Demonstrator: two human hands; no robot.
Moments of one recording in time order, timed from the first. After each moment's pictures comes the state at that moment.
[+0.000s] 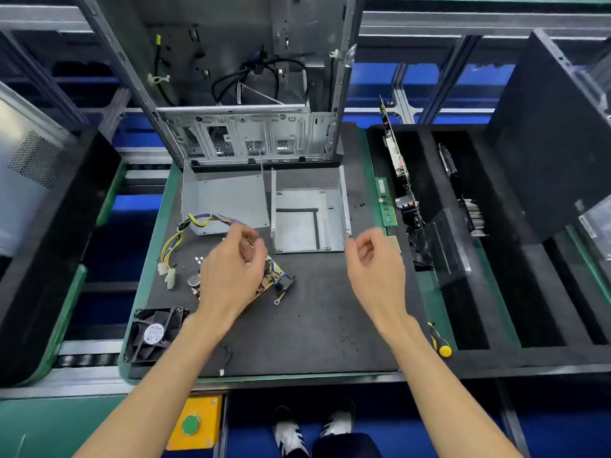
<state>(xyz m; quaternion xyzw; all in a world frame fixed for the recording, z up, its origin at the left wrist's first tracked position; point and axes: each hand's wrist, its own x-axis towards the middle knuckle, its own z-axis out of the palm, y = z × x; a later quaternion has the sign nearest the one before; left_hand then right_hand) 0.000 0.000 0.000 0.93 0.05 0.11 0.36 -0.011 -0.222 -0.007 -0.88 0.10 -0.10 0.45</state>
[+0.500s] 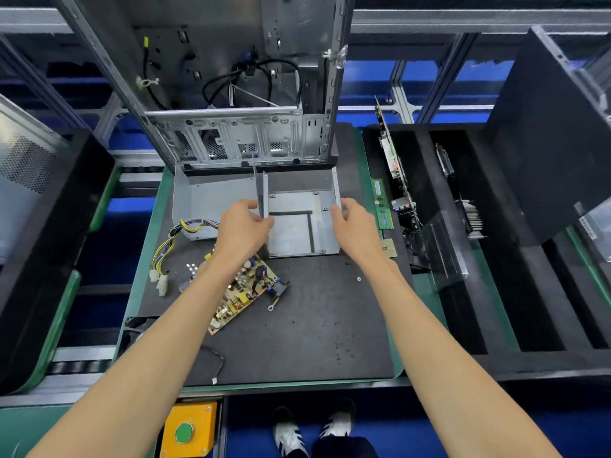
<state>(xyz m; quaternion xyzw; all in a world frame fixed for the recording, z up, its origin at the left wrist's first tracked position) 0.088 -0.020 0.006 0.90 0.14 -0.06 0.41 0.085 -0.222 -0.011 -0.88 0.13 0.07 0.44</state>
